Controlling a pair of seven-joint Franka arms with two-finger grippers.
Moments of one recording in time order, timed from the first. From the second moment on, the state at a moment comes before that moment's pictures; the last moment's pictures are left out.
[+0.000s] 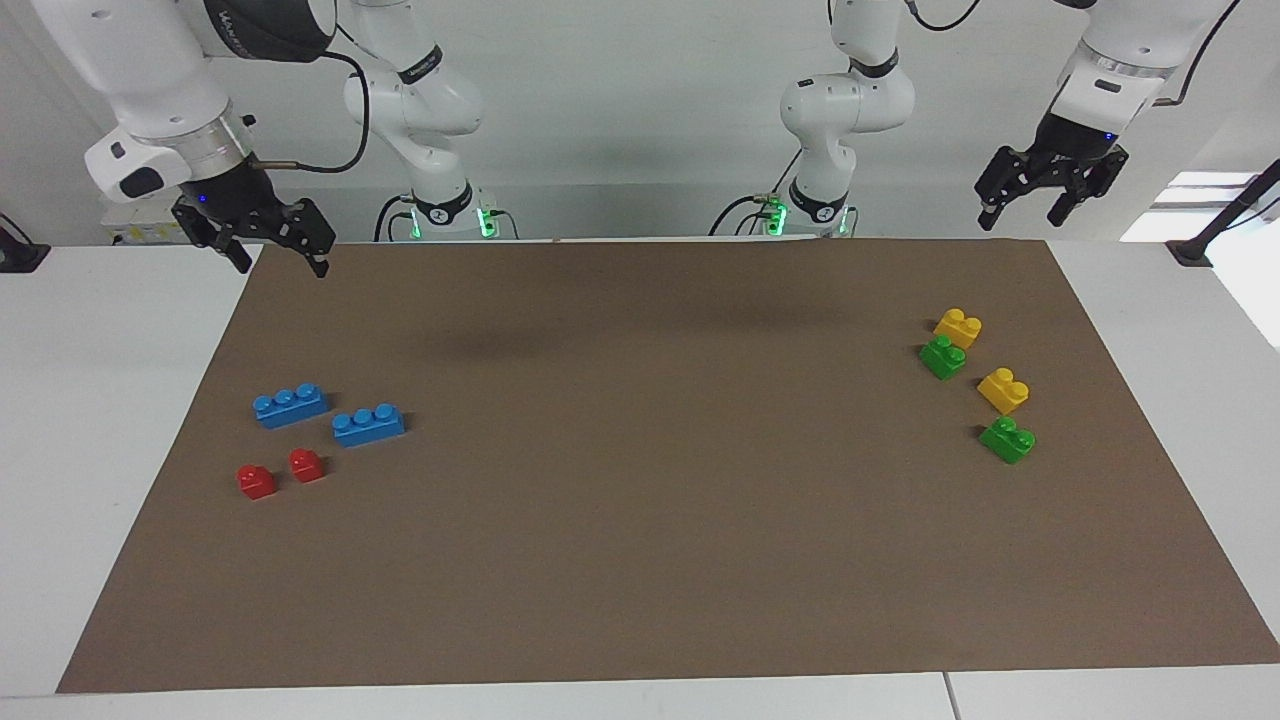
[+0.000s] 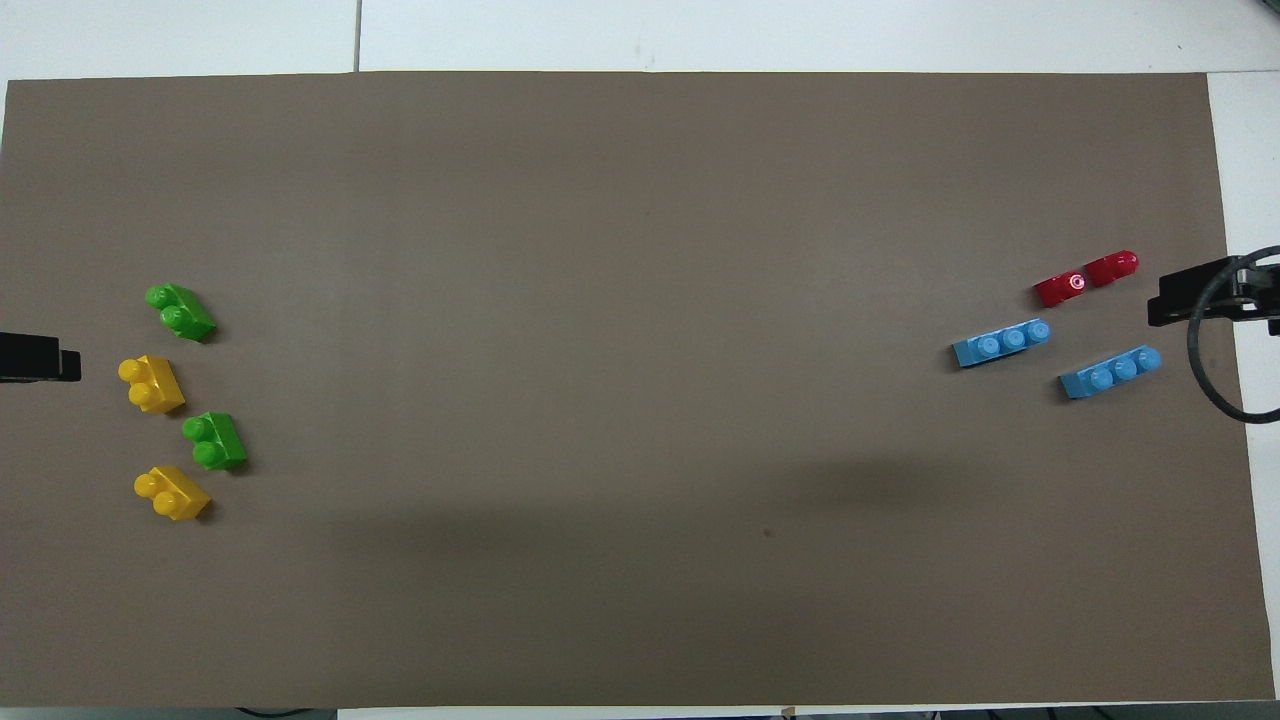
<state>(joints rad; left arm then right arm) -0.01 -0.19 0.04 -1.73 -0.02 1.59 0.02 -0.15 -0.05 0.09 -1.63 0.00 1.56 0.06</state>
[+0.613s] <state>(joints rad) -0.08 -0.11 0.11 -1.65 -0.02 1.57 0.01 -0.13 -0.05 0.09 -1.63 0.00 1.56 0.08</state>
